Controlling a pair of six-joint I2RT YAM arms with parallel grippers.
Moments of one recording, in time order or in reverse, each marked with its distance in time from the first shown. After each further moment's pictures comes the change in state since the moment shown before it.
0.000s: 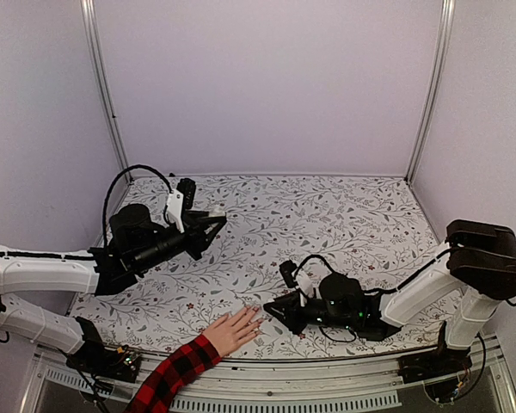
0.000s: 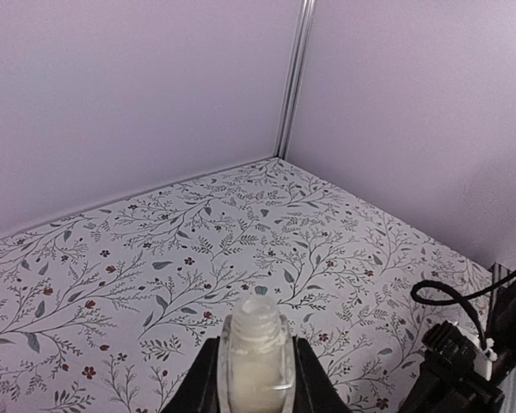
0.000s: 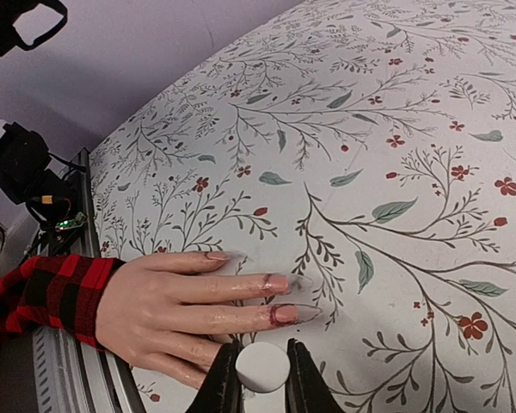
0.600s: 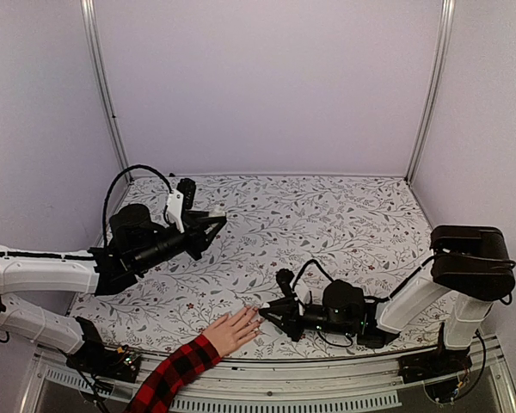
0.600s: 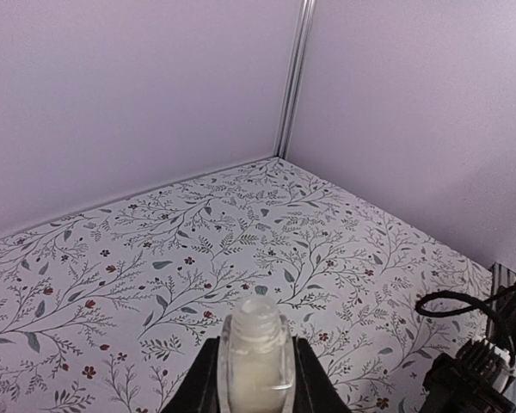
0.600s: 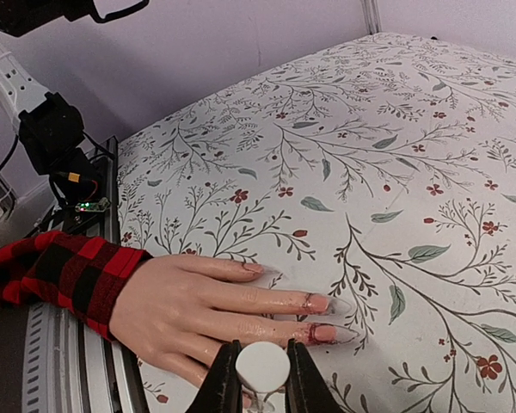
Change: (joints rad) left arm 0.000 0.000 0.000 -0.001 0.000 0.000; right arm 0.039 0.073 -0.030 0.230 -0.025 -0.169
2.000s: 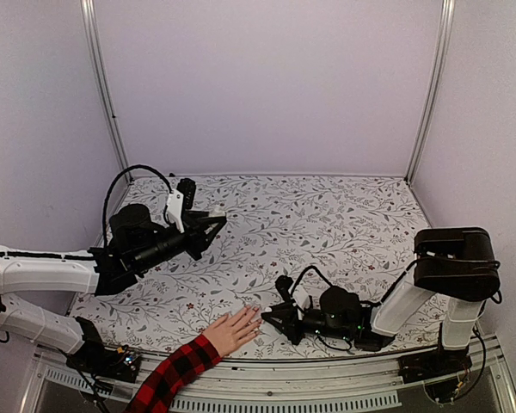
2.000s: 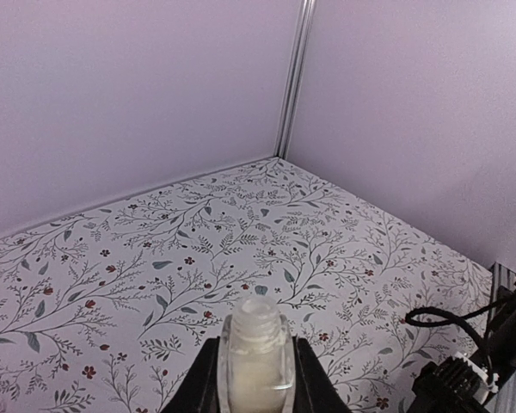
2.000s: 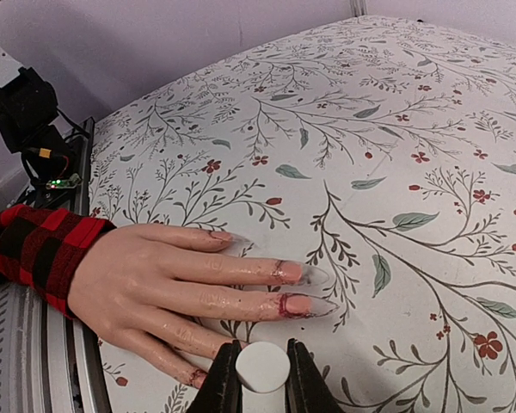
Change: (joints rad) left arm 0.000 0.000 0.000 0.000 0.000 0.000; right arm 0.001 0.099 -0.010 0.060 0.037 -0.027
